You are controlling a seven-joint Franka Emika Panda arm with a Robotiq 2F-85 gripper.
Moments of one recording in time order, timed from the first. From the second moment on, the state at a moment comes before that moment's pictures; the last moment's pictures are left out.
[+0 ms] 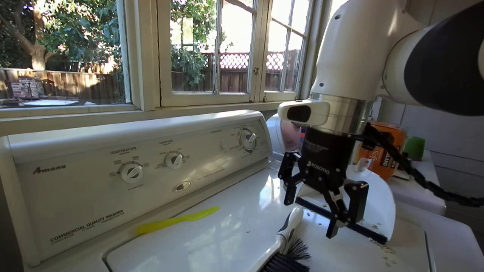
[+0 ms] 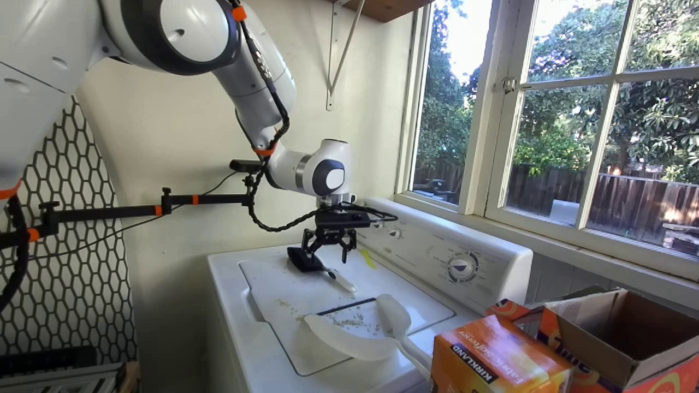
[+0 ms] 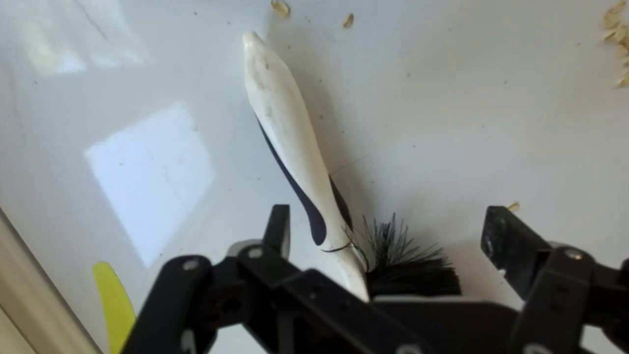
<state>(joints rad) 0.36 0.45 0.32 -1.90 -0.18 2.41 -0.82</state>
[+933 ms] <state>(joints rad) 0.35 0.53 0.28 -1.86 -0.22 2.45 -0.76</state>
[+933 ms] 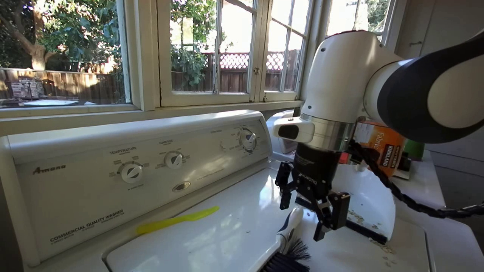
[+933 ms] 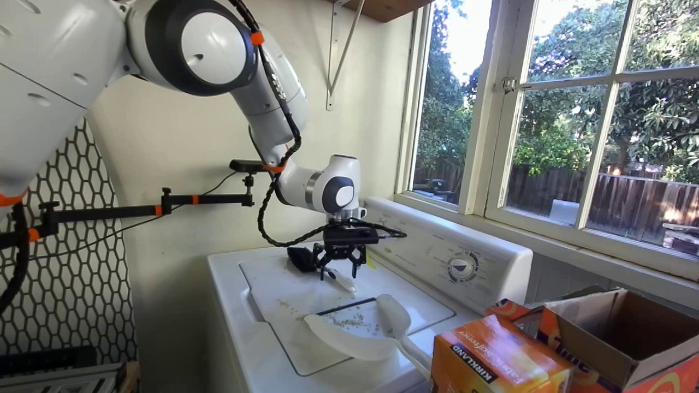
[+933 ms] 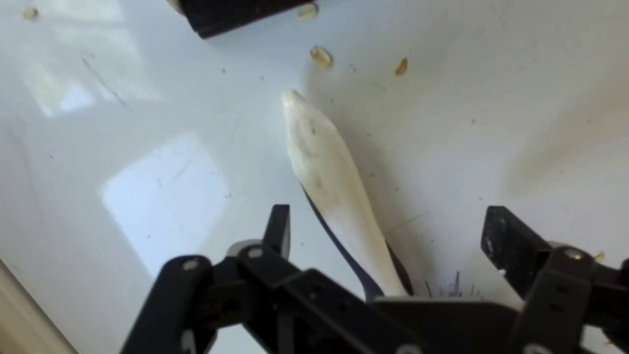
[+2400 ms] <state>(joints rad) 0.30 0.56 0.30 -1.83 -0.22 2.46 -0.69</state>
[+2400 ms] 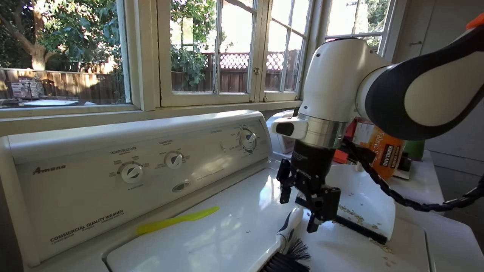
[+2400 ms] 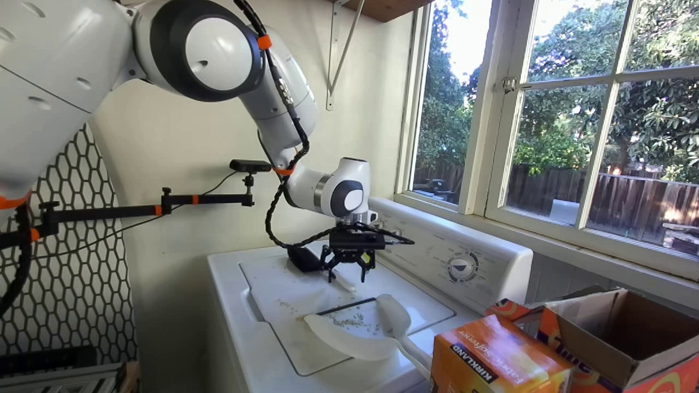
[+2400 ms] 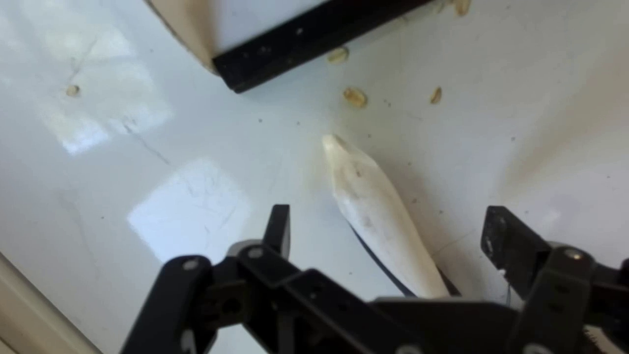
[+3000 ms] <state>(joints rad) 0.23 0.59 0.37 -1.82 -0.10 2.43 -0.77</state>
